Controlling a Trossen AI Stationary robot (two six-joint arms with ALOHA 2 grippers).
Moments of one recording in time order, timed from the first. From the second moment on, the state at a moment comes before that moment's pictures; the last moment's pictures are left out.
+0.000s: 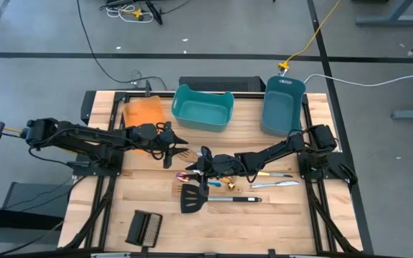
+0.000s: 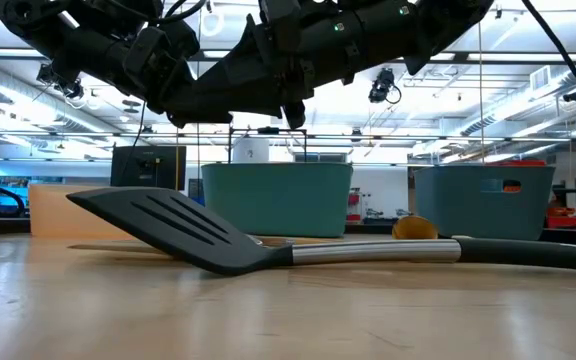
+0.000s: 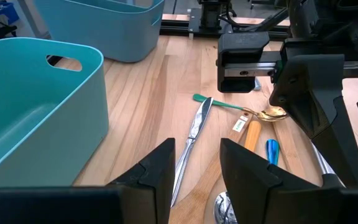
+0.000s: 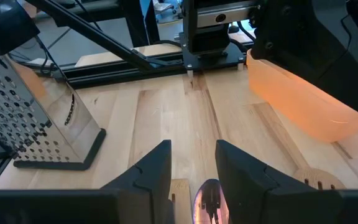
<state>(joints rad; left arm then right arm) 0.10 1.13 0.46 0.32 0.00 -0.02 0.19 1.93 1.14 0.47 0.16 0.20</state>
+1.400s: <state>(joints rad) -0.03 1.13 0.46 0.06 -0.07 -0.14 0.18 1.91 1.14 0.33 0.11 0.14</state>
